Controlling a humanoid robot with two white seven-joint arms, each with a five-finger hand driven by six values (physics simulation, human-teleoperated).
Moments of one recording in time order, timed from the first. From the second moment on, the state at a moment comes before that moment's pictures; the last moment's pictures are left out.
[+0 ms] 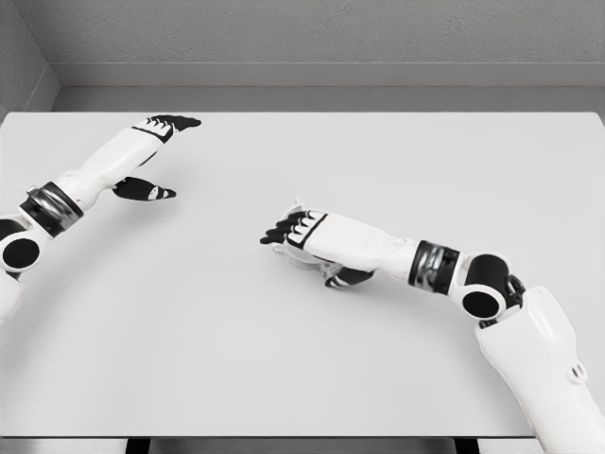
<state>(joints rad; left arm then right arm) -0.51 0.54 -0.40 -1.12 -0.46 -0.61 -0.10 -0.30 -0.26 0.35 -1.55 0.62 -0.61 0.61</state>
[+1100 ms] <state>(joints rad) -0.51 0.54 -0.40 -1.12 -0.46 -0.61 -0.10 -0.32 -0.25 0.35 -1.50 0.63 -0.61 0.61</state>
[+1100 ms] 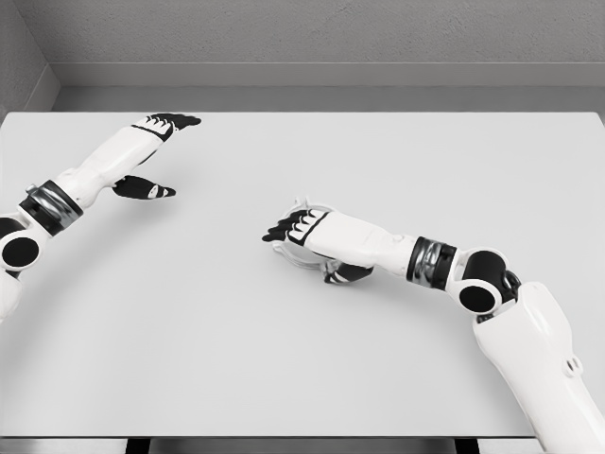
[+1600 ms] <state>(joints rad) -0.51 0.54 -0.40 -1.12 -0.46 -0.61 -0.10 -0.32 -0.24 0.35 -1.50 0.63 -0.61 0.61</state>
